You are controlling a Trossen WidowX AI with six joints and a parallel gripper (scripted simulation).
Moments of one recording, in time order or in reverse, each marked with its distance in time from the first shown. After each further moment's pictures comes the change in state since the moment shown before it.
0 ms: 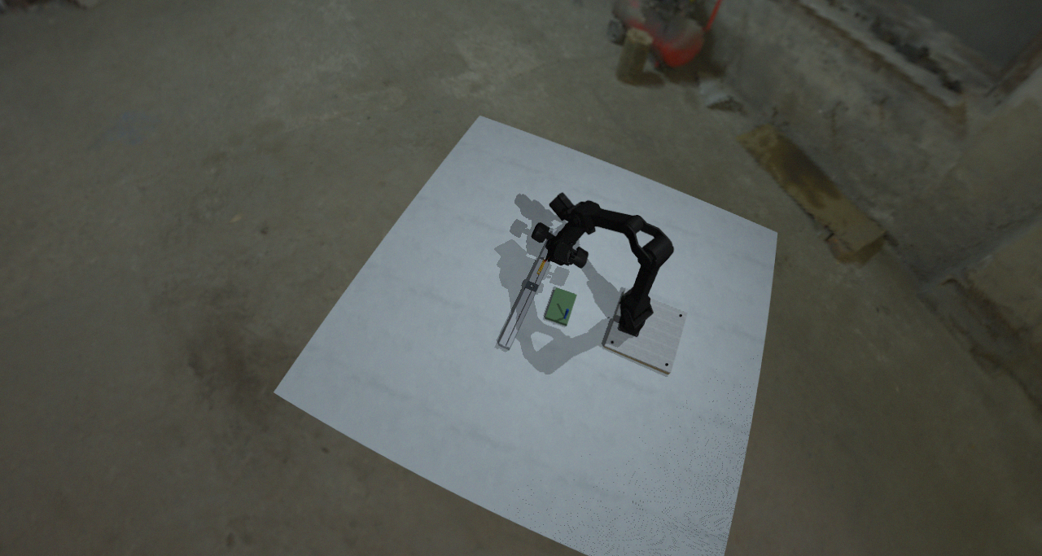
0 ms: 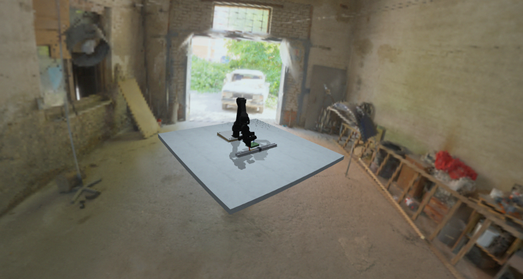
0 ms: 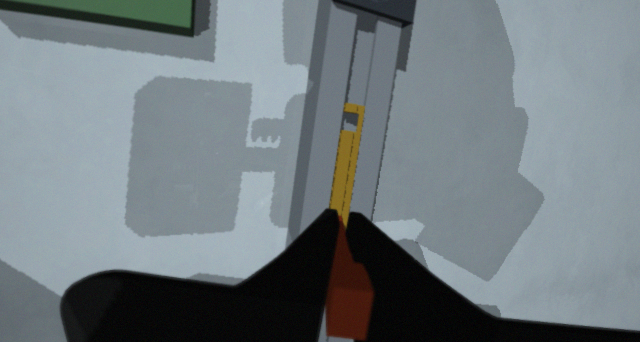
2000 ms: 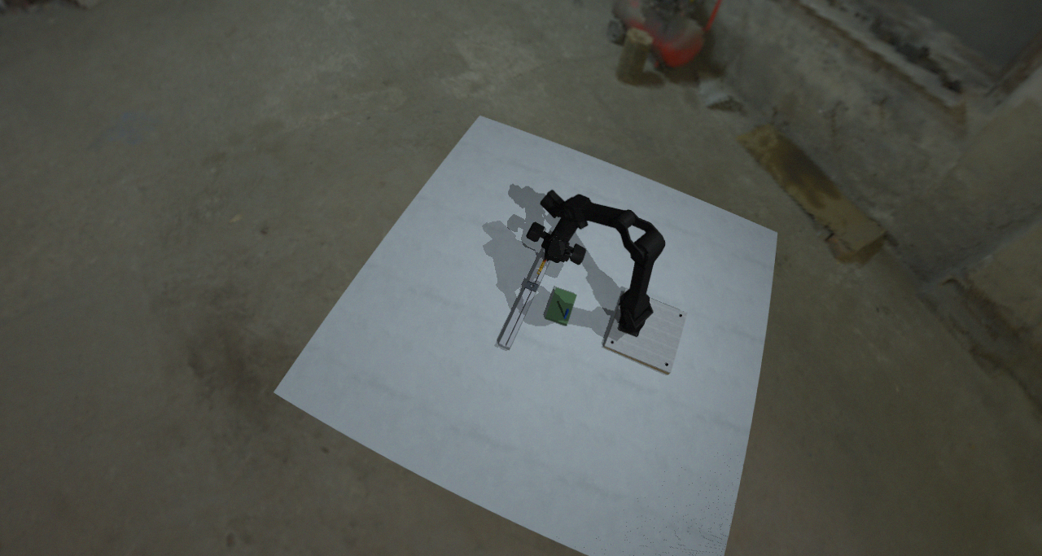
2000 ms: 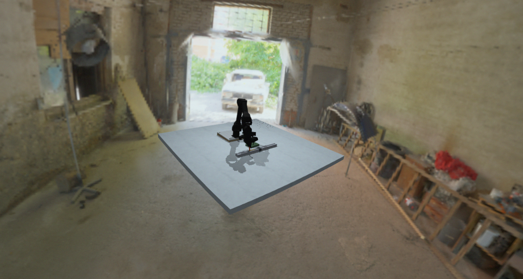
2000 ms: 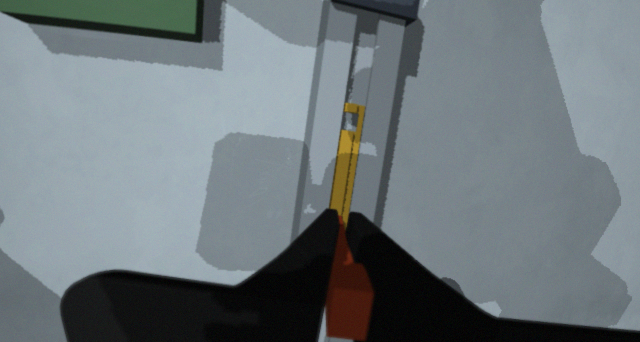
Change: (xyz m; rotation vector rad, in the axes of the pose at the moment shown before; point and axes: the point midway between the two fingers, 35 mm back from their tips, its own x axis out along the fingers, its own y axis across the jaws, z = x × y) arm 0.001 -0.007 0.000 0.028 0.002 0.120
